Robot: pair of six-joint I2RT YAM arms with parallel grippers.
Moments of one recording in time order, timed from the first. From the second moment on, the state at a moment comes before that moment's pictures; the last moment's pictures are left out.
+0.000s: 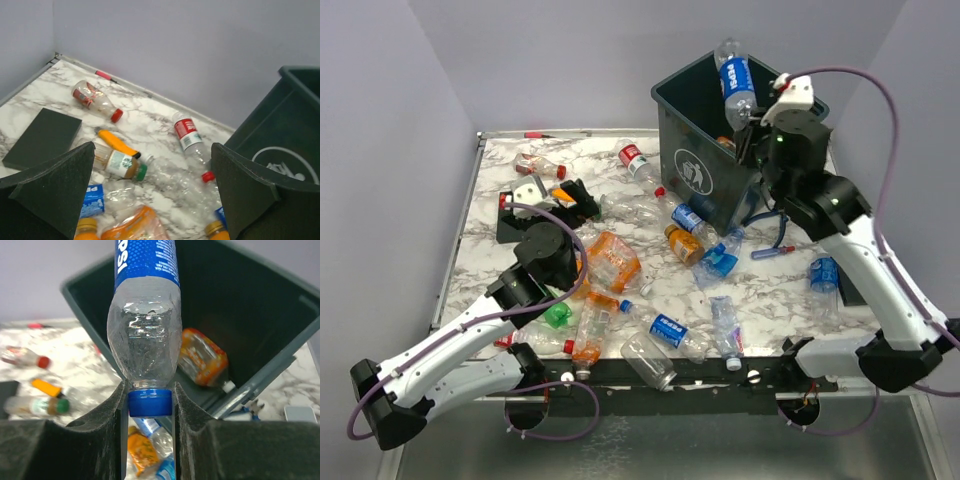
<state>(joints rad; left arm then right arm) -0.87 0.85 0.86 0.13 -1.07 -0.31 0.61 1.27 1.67 -0.55 0.53 0.19</state>
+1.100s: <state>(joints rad) -0.92 0.92 0.82 0.16 -1.11 -0.14 0.50 0.94 1.33 -0.43 -0.05 0.25</state>
